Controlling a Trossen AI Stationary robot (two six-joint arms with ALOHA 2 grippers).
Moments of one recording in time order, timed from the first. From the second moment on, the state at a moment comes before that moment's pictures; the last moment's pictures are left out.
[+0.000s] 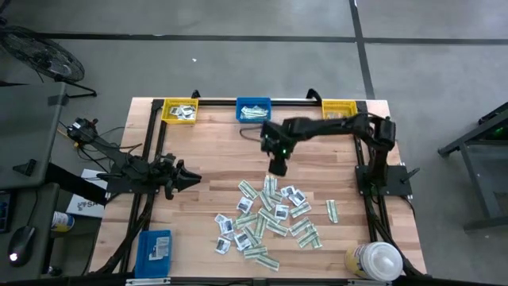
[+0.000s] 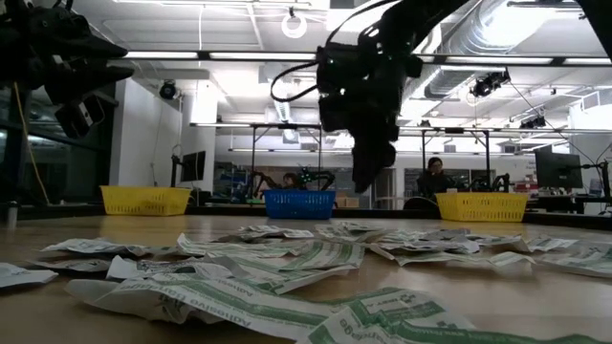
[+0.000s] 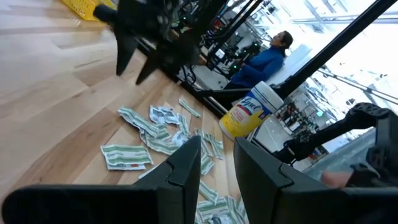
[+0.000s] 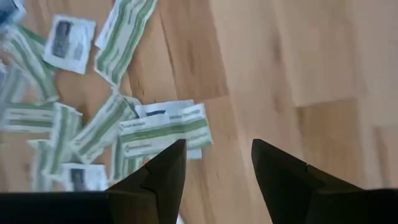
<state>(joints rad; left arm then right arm) -0.58 0.26 0.02 0.23 -0.57 -0.76 -0.26 1.89 1.32 -0.72 -0.34 0.07</state>
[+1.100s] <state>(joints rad) -0.58 0.26 0.02 0.23 -0.57 -0.77 -0.09 1.89 1.19 -0.51 -0.01 0.08</state>
